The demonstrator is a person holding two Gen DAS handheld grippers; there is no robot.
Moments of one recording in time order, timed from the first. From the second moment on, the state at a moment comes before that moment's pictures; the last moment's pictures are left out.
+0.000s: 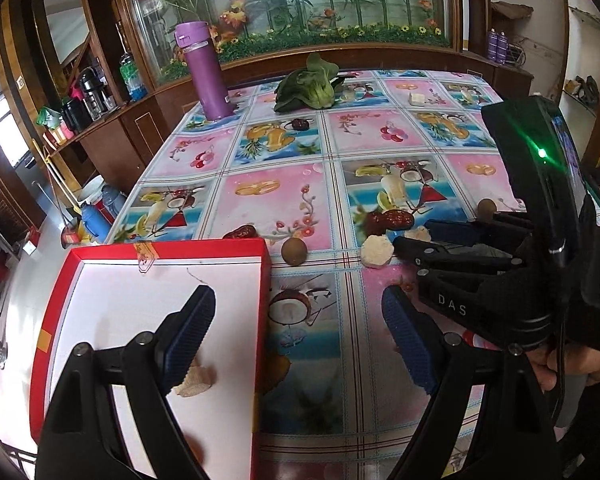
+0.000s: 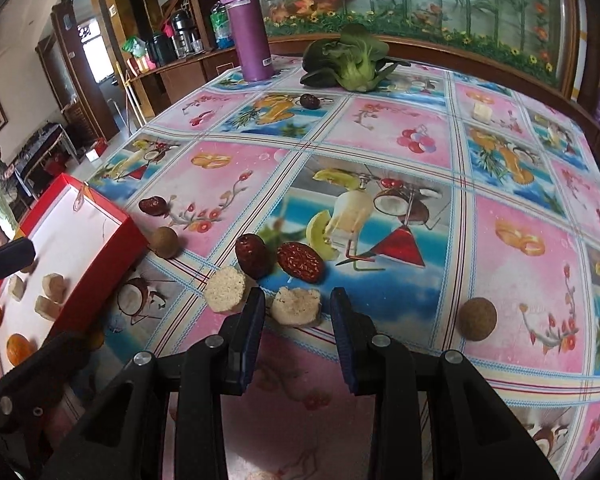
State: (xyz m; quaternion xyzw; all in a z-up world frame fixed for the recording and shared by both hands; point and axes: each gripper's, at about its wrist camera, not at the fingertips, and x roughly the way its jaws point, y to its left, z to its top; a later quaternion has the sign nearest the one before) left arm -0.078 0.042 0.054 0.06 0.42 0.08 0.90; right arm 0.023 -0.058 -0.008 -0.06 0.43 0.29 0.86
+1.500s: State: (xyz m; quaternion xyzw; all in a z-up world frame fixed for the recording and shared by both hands) left arm 0.004 0.006 0.005 0.02 0.49 0.02 0.87; right arm 0.056 -0.138 0.023 0.10 0.42 0.28 0.86
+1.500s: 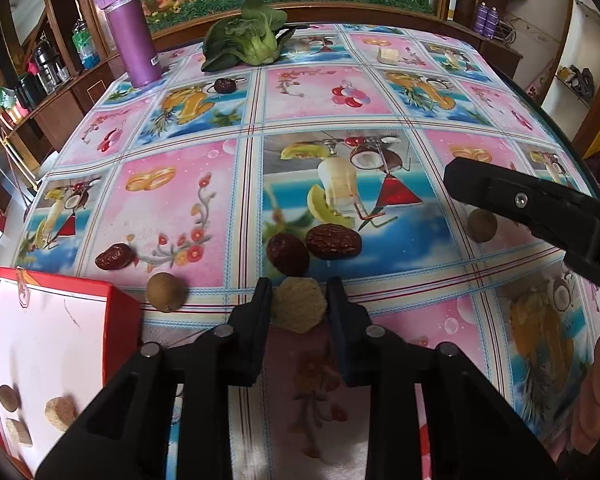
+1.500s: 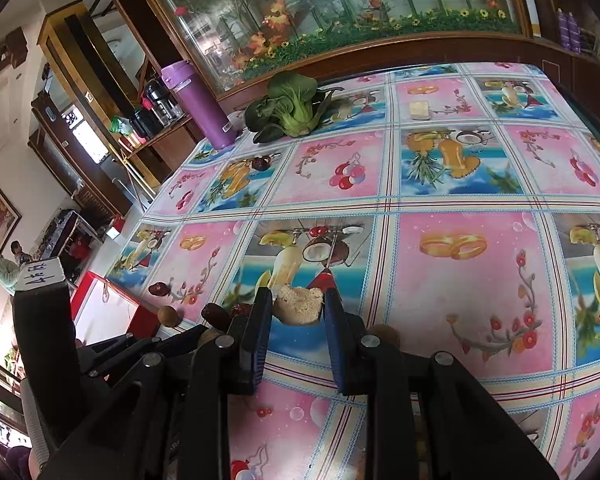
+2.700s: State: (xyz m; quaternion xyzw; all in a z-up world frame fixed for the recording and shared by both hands) left arm -0.200 0.229 0.084 -0.08 0.37 0.25 0.89; right arm -0.073 0.086 0.075 -0.01 0.38 0.48 0.79
